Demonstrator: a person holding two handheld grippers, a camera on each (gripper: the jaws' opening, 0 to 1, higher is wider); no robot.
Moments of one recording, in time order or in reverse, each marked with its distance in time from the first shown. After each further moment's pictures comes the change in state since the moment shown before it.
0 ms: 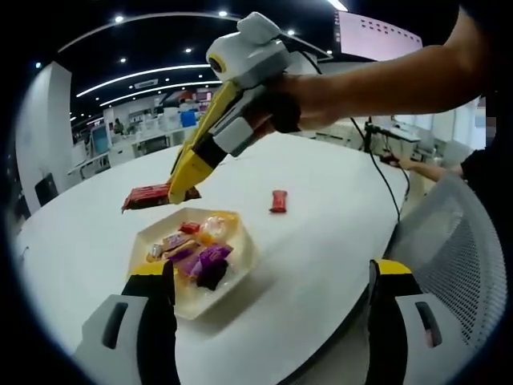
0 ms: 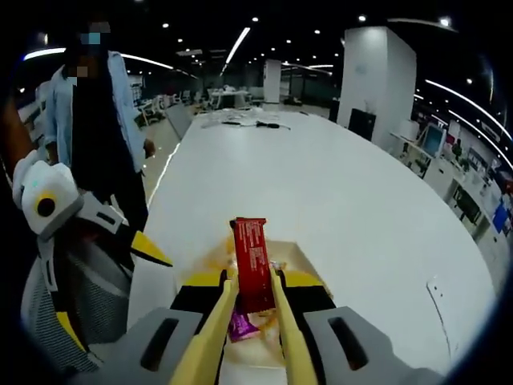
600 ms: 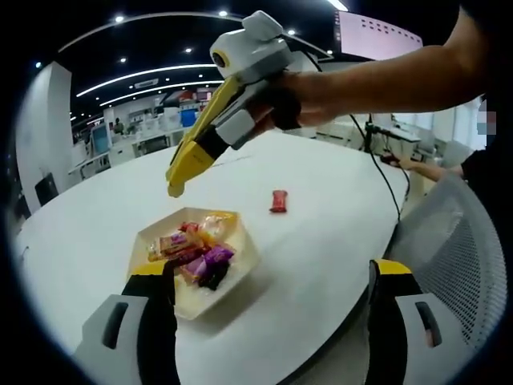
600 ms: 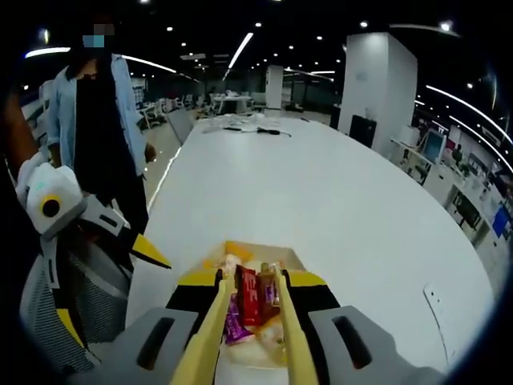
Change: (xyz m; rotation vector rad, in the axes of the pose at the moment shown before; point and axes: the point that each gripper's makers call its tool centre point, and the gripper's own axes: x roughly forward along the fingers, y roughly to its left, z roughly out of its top) left arm 0.000 0.000 0.000 0.000 0.001 0.001; right arm -0.011 -0.009 0.002 -0.007 -0.021 -0.016
